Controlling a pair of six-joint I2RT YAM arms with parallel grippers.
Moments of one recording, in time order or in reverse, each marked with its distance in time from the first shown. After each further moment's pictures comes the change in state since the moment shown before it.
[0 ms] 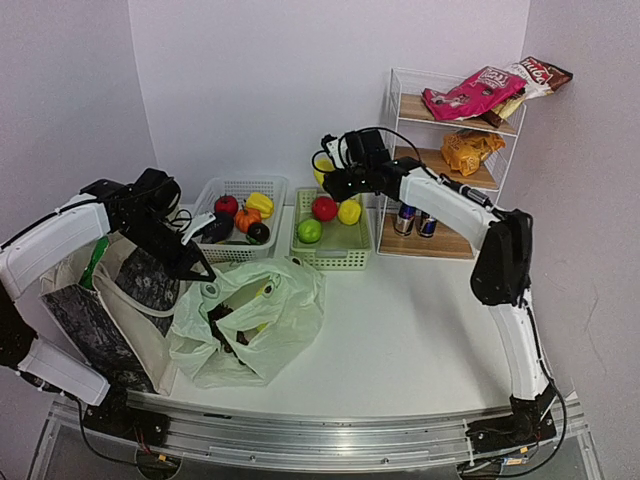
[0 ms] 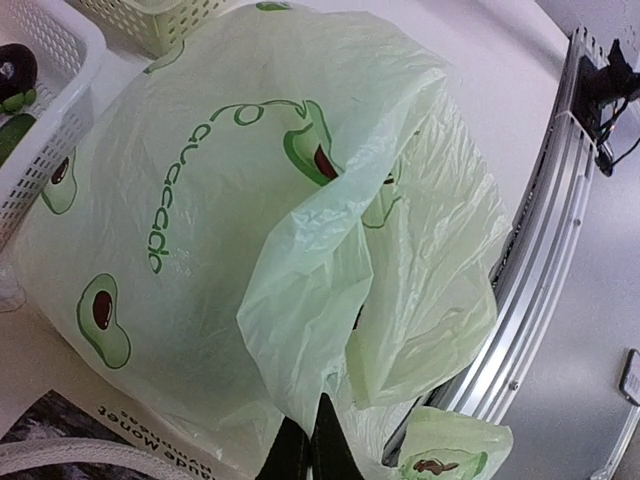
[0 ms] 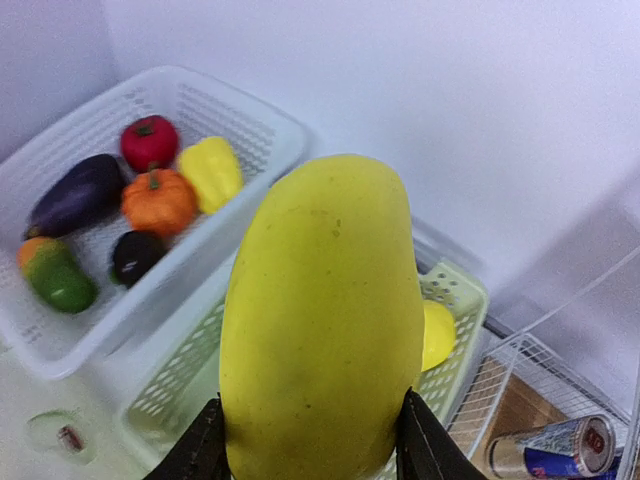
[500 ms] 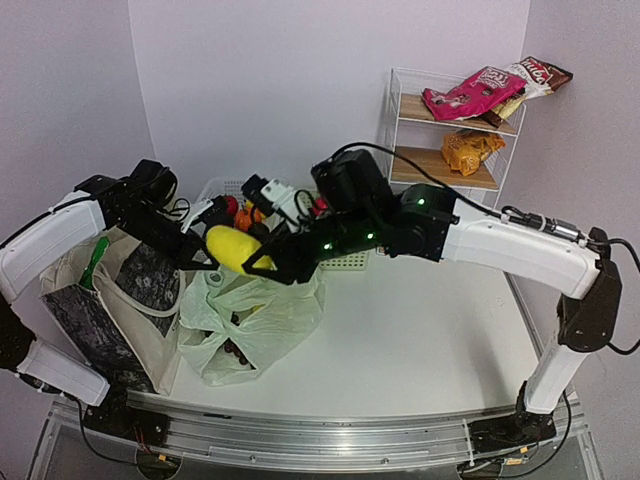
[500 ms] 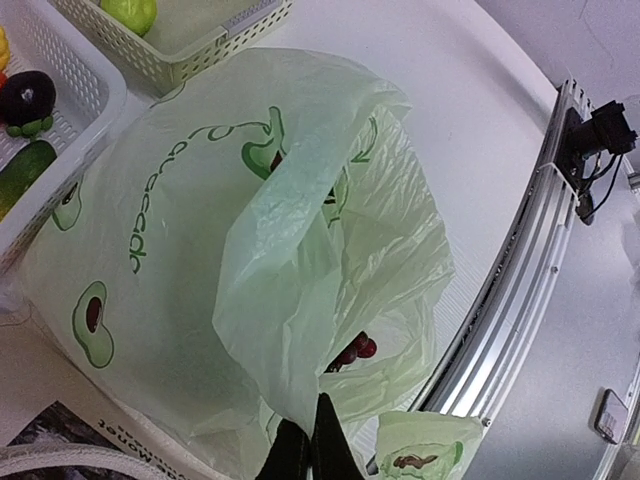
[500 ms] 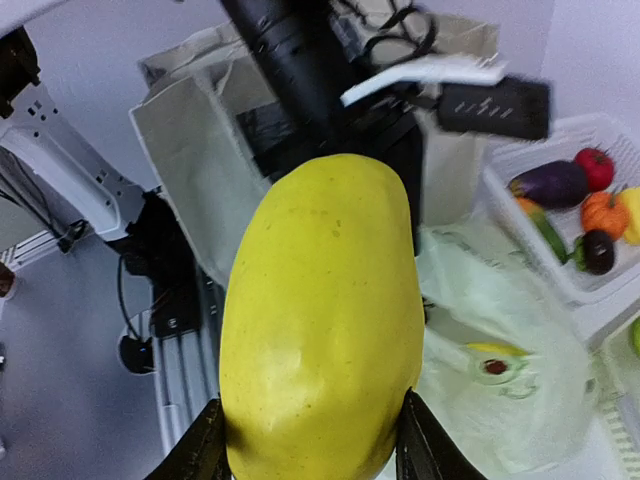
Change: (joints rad) left arm 0.000 -0.017 0.031 0.047 0.036 -0.104; right arm 0.483 -0.557 -0.555 0.017 -0.335 0.159
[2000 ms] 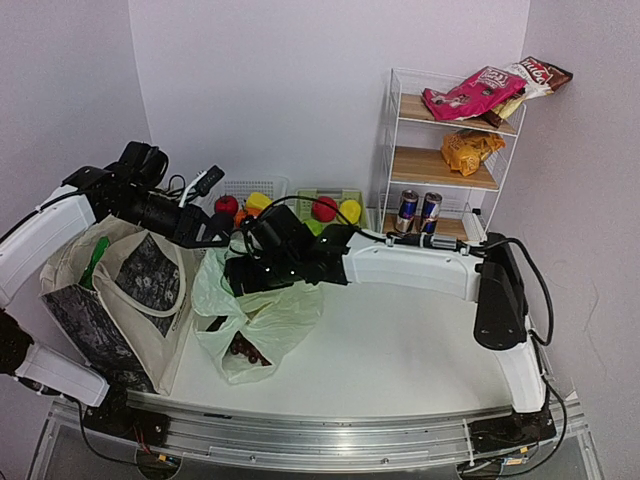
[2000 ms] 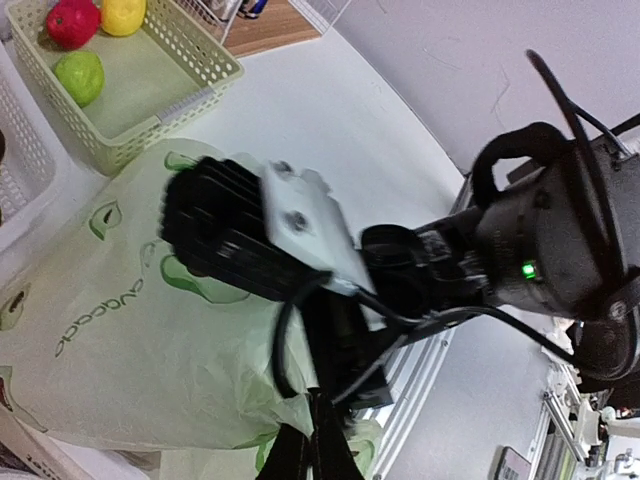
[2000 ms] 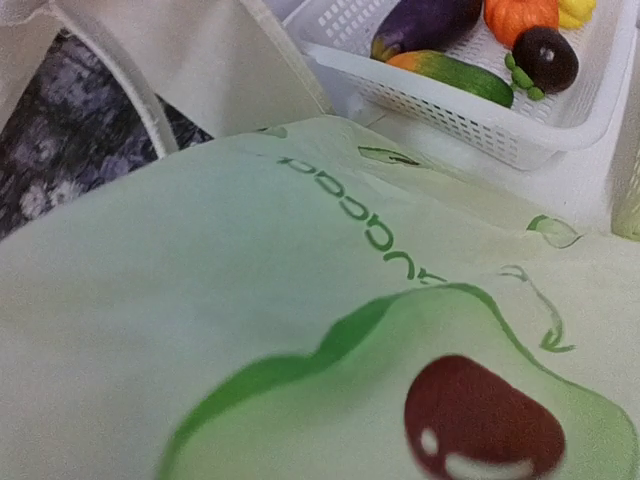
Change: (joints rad) left arm 0.003 -0.027 0.070 0.090 0.226 -0.274; right arm -0.008 0.443 0.228 0.049 0.245 0.516
